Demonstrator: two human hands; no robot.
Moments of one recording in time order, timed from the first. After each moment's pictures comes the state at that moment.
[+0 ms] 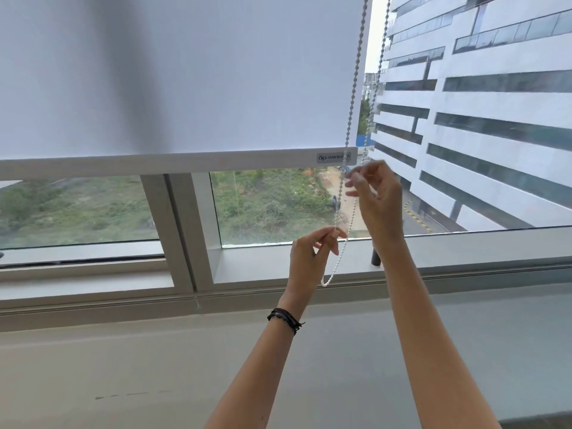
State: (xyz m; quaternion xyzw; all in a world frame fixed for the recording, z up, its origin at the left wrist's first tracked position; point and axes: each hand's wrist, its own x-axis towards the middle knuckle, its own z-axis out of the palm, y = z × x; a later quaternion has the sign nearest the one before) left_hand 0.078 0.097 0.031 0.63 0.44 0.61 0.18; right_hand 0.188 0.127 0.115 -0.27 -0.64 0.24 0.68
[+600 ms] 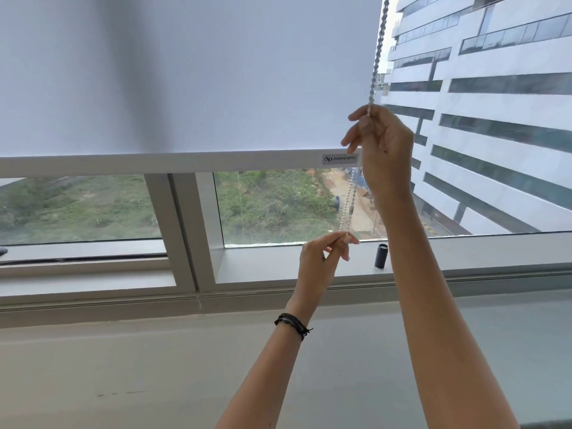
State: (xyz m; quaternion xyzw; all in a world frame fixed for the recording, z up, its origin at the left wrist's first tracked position) left_hand 0.084 0.097 0.030 0.64 0.43 0.61 0.21; right_hand 0.172 0.130 0.180 -0.18 -0.67 0.17 0.70
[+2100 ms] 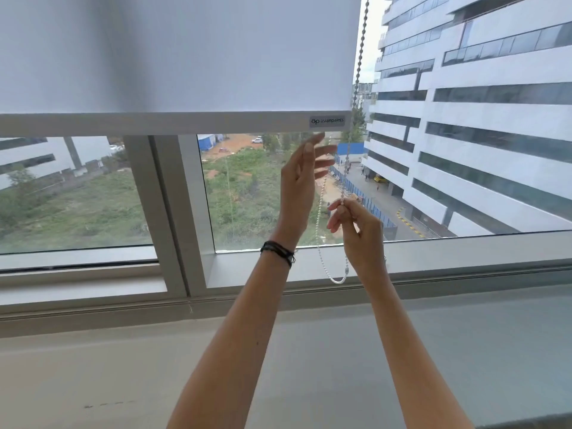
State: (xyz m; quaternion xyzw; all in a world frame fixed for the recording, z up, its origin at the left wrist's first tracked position) left_hand 0.077 0.110 0.147 0.58 0.29 0.72 0.24; right_hand 0.187 0.114 0.076 -0.28 -0.69 0.16 0.64
